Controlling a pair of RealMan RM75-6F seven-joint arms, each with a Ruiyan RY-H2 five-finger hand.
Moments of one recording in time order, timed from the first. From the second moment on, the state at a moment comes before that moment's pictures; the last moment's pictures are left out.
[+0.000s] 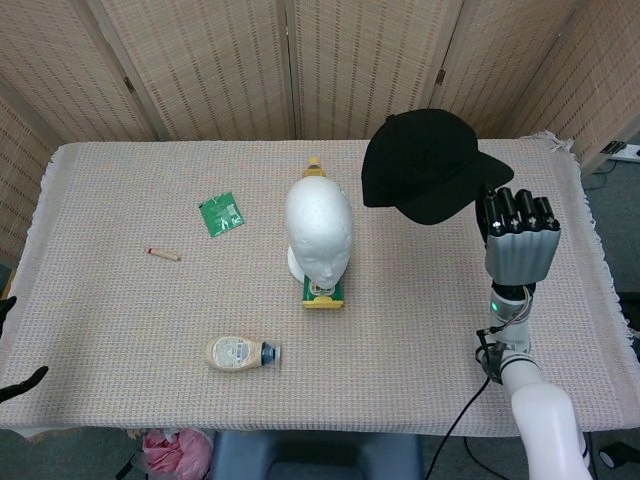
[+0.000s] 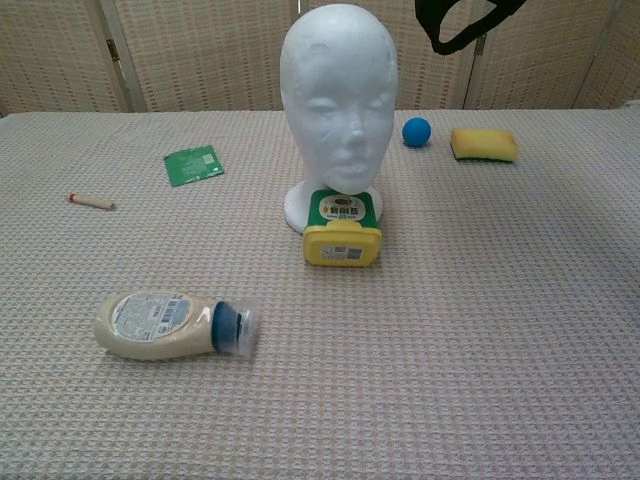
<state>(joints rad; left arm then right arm) -0.02 -1.03 -0.07 -1.61 1.50 1.58 -0.09 0.89 -1.92 0.34 -0.21 -1.34 2.03 -0.03</state>
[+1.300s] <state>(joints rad) -0.07 -0.97 -0.08 -1.52 1.42 1.42 -0.36 1.18 -2.14 0.35 -0.14 -1.32 1.85 -0.08</state>
